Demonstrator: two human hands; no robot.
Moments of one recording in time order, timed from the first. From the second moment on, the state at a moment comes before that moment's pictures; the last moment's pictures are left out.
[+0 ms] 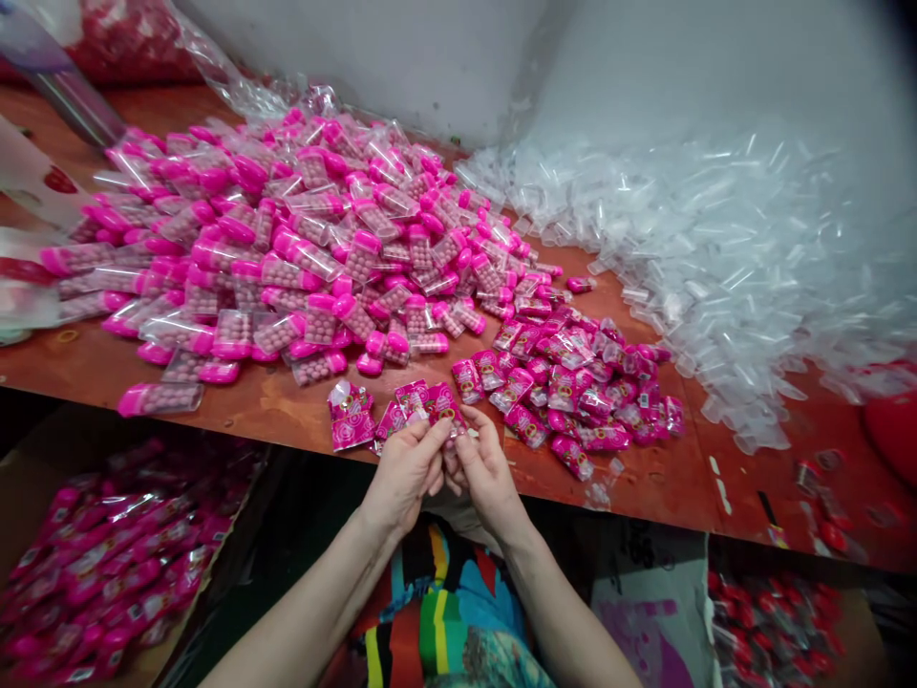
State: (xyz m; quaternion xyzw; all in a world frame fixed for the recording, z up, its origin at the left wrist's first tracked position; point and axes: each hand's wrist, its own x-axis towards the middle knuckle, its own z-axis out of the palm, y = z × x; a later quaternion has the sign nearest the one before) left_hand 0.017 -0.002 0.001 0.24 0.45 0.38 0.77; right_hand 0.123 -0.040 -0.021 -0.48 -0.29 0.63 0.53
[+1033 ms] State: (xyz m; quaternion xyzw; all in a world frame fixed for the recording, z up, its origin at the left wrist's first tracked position) left_hand -0.008 -0.004 0.010 0.39 0.51 0.39 0.66; right_hand 0.214 -0.022 0.027 -0.45 -0.16 0.47 0.74
